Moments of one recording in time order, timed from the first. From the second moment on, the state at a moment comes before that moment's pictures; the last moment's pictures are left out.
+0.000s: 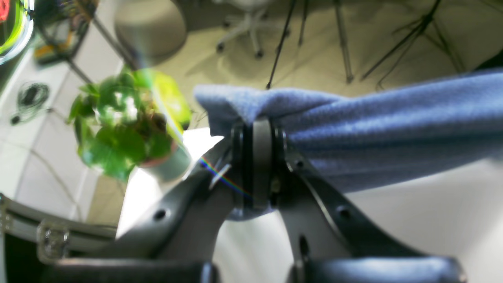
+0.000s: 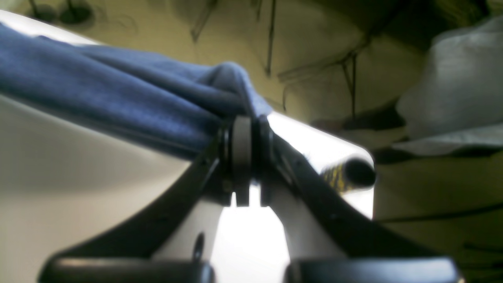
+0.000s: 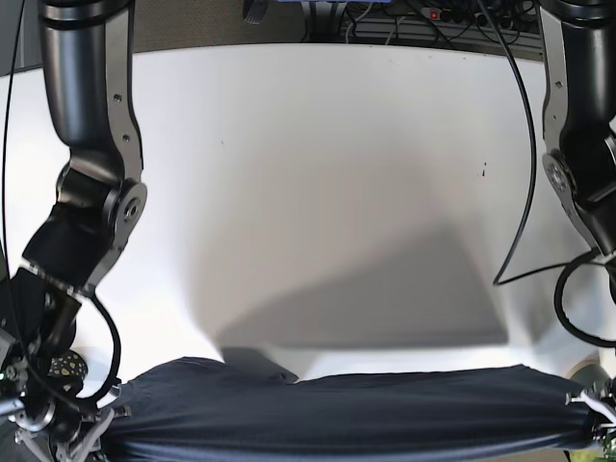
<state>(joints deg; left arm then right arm) -48.6 -23.2 -17.9 72.1 -13.7 -30.8 51.6 56.0 14.5 19.8 77.0 9.3 40.6 -71.4</state>
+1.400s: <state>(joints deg) 13.2 -20.1 -34.9 90.6 -12.9 -40.6 50.9 -10.2 5.9 39.7 103.1 32.0 40.1 -76.7</state>
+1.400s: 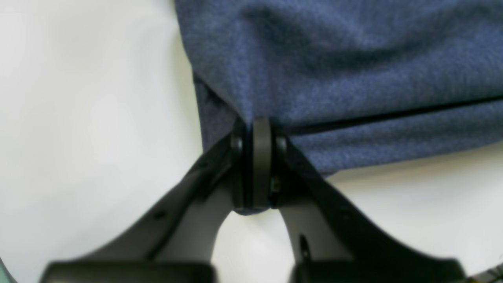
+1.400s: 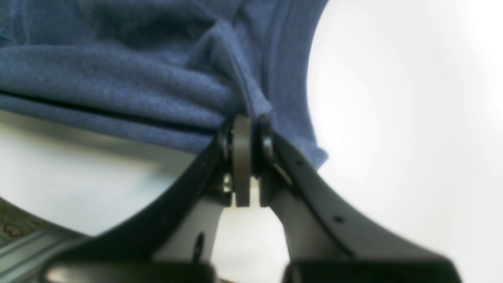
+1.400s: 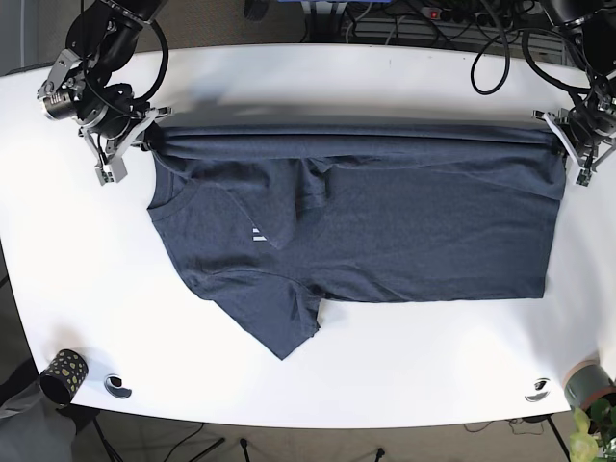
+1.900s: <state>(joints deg) 20.0 -20.5 -38.3 99.9 -16.9 -40.1 51.4 -21.4 8.7 40.1 109.0 49.8 39.7 -77.2</state>
